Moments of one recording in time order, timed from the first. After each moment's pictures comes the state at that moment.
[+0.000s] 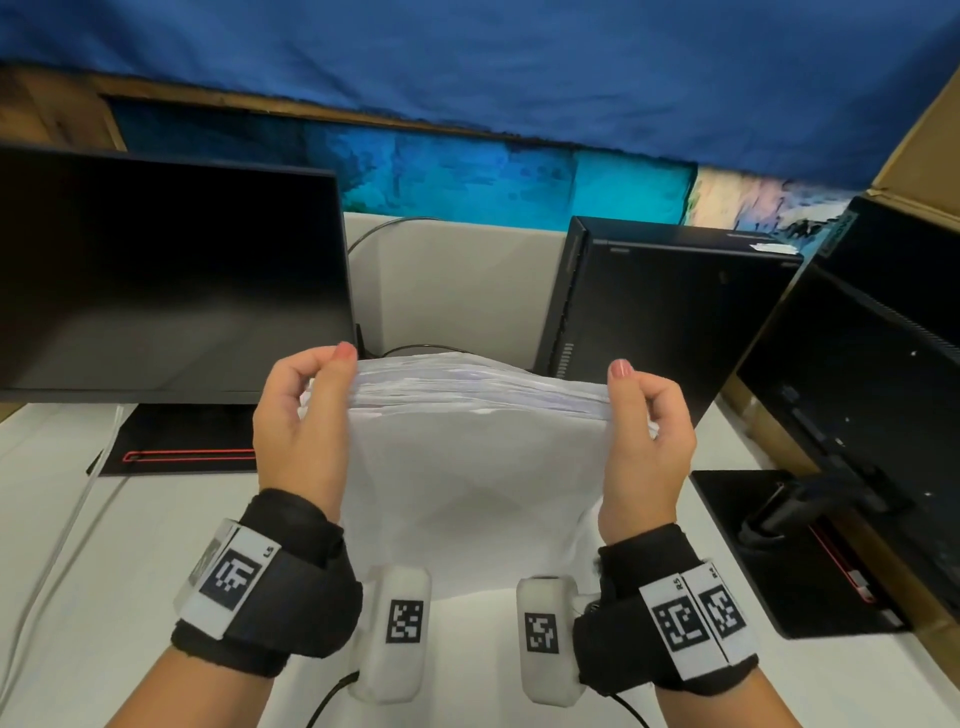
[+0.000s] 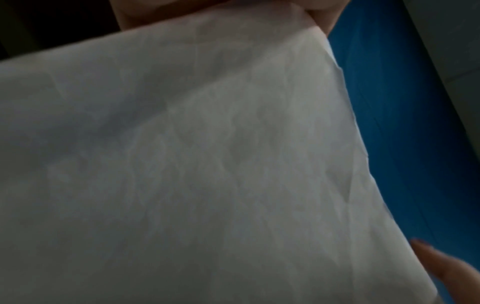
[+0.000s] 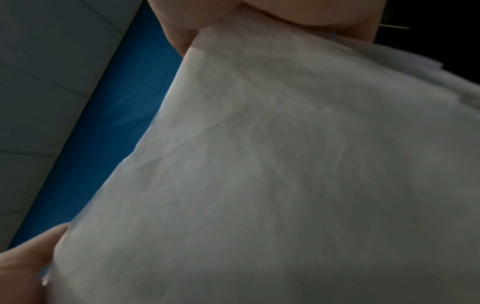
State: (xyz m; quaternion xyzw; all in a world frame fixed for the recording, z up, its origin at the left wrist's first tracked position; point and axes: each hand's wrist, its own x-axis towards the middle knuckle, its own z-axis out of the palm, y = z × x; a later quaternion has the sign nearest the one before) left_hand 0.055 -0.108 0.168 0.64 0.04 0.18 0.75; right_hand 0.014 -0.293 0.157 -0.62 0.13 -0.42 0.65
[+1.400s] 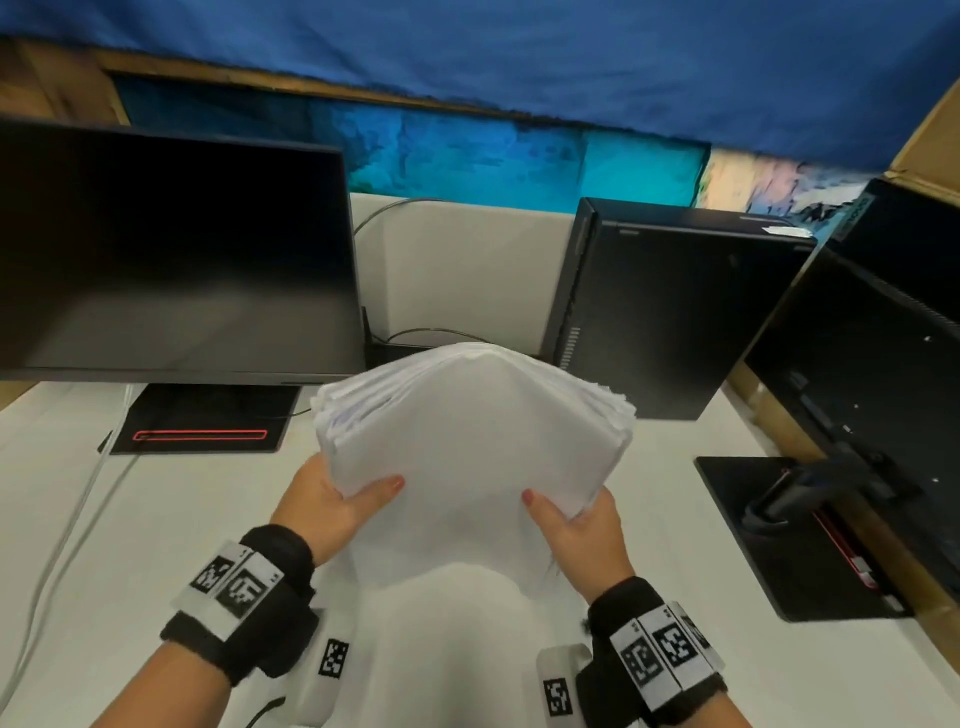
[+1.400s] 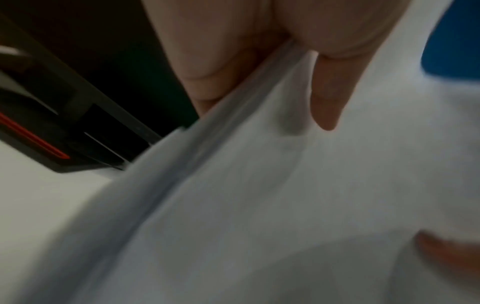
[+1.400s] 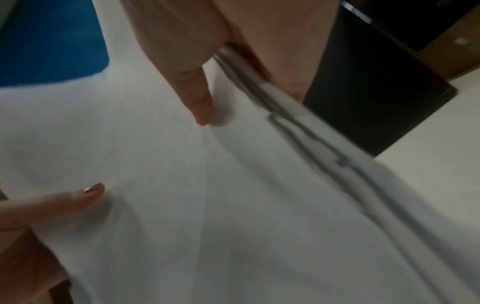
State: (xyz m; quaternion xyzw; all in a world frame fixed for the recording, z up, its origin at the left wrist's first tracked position) left_hand 0.048 -0.075 0.096 0.79 -0.09 -0.02 0.61; right_hand -0.010 -0.296 0.066 -0.71 0.10 -0.15 0.68
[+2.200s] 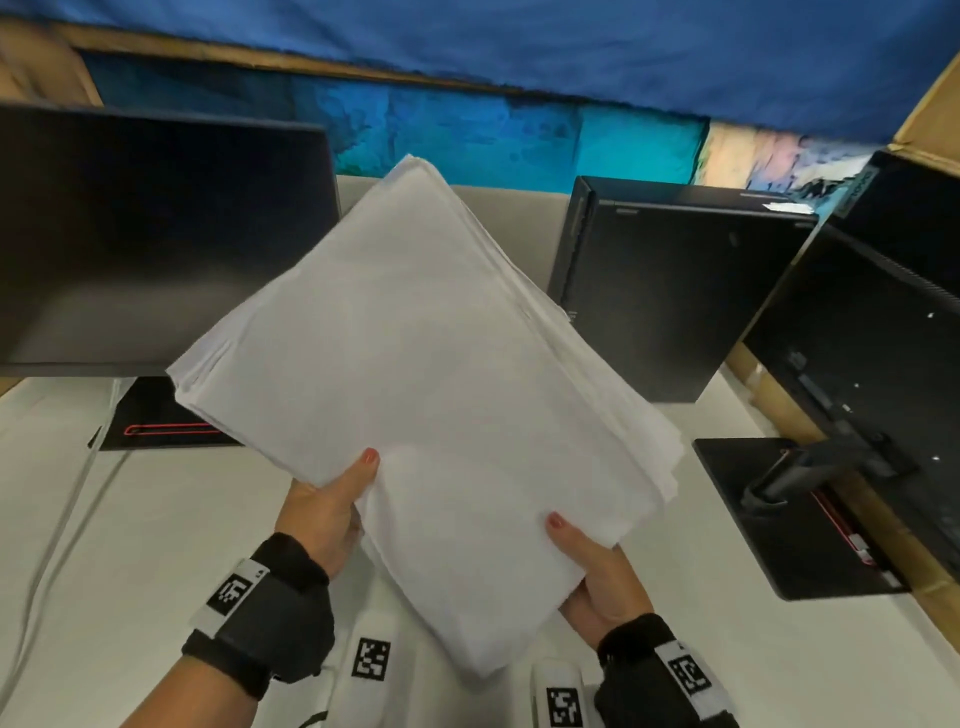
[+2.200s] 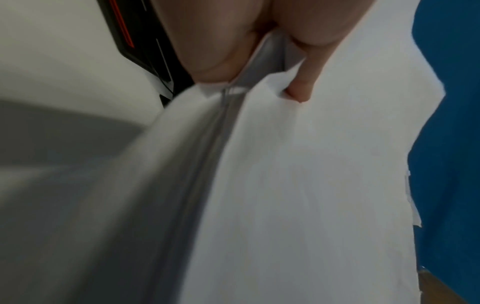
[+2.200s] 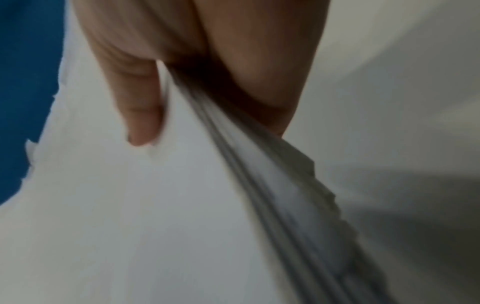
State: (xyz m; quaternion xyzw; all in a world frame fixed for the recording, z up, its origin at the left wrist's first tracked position) left_hand 0.053 -0.087 0.061 0.51 0.07 -0.06 0.85; right_hand -0.035 -0.302 0.028 -0.39 0.17 -0.01 0.90
